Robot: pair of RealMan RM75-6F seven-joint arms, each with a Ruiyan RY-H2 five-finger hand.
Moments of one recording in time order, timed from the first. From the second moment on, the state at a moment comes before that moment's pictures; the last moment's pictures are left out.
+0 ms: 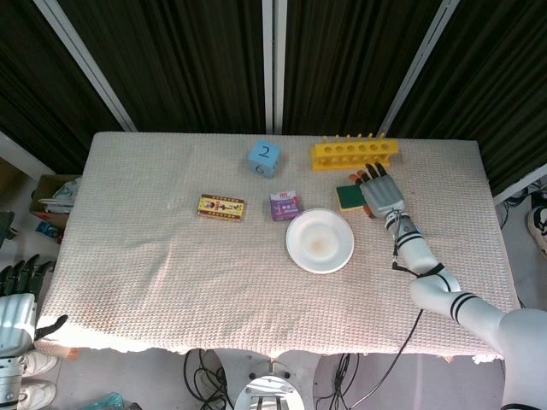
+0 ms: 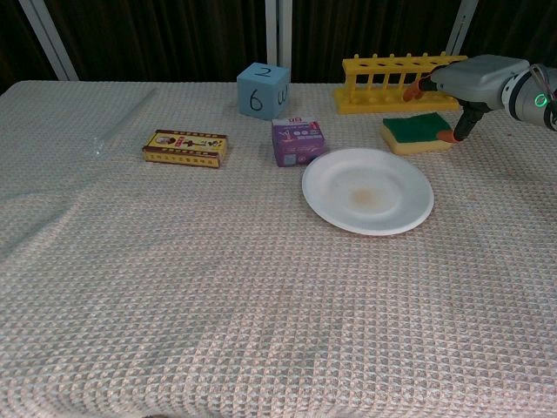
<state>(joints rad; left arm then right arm) 0.06 -1.15 -0.01 -1.72 1.46 1.57 0.25 0.84 -1.62 0.23 -0.90 -1.18 0.66 -0.26</state>
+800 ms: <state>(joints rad) 0.06 -1.15 -0.01 -1.71 1.44 1.56 0.24 0.86 -1.73 0.17 -0.68 -1.27 0.66 -0.10</state>
